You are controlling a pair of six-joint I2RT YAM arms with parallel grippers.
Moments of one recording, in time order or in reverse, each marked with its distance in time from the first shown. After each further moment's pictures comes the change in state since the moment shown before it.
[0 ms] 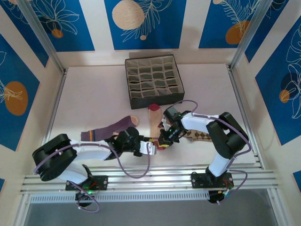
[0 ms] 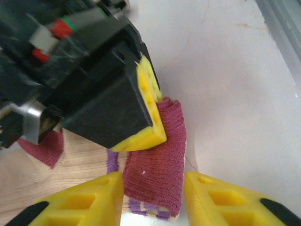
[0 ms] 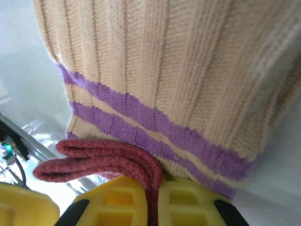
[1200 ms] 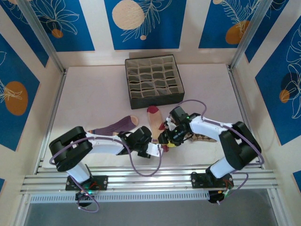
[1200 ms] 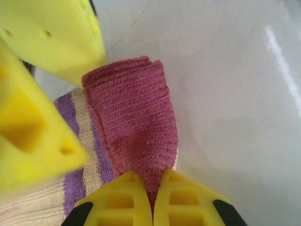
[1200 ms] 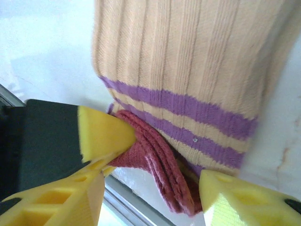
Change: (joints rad) left arm -0.023 0.185 0.199 -0.257 -0.005 0.021; right arm -0.051 -0.222 -0.117 0.040 0.000 -0.026
